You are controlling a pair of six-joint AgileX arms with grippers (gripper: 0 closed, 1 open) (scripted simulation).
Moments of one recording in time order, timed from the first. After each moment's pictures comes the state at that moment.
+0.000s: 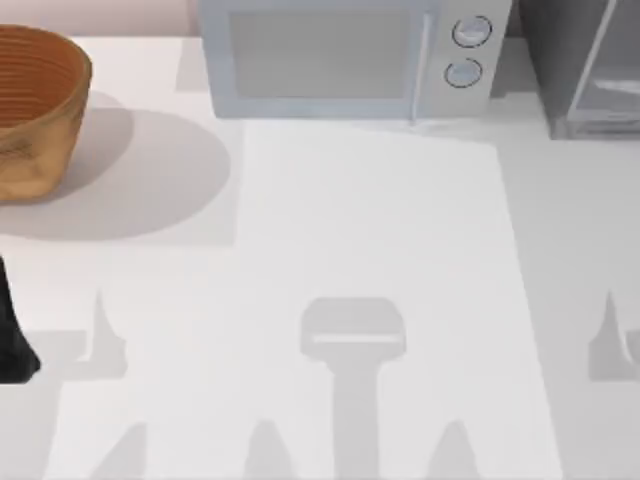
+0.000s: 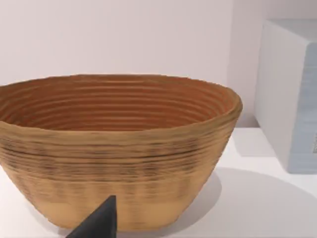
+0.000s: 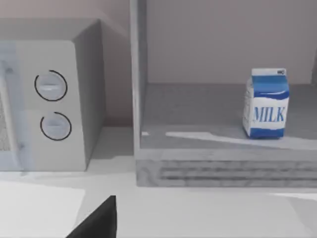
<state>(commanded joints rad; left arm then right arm) 0.00 0.00 0.00 0.00 0.00 0.00 0.00 0.00 0.00 0.00 0.00 0.00</state>
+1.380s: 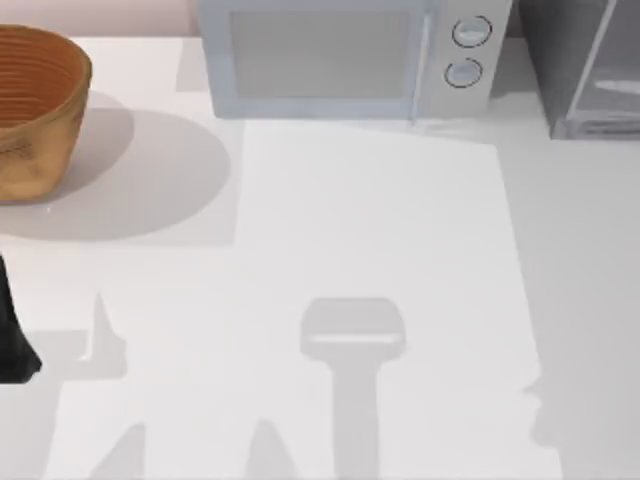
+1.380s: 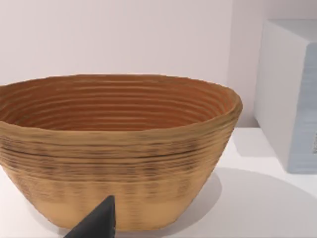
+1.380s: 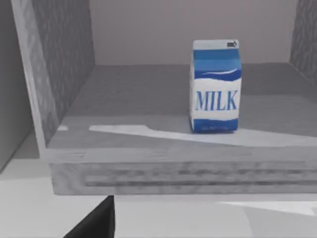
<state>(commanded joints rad) 0.00 0.00 0.00 0.00 0.00 0.00 -0.47 1.59 0.15 1.41 -0.45 0.02</state>
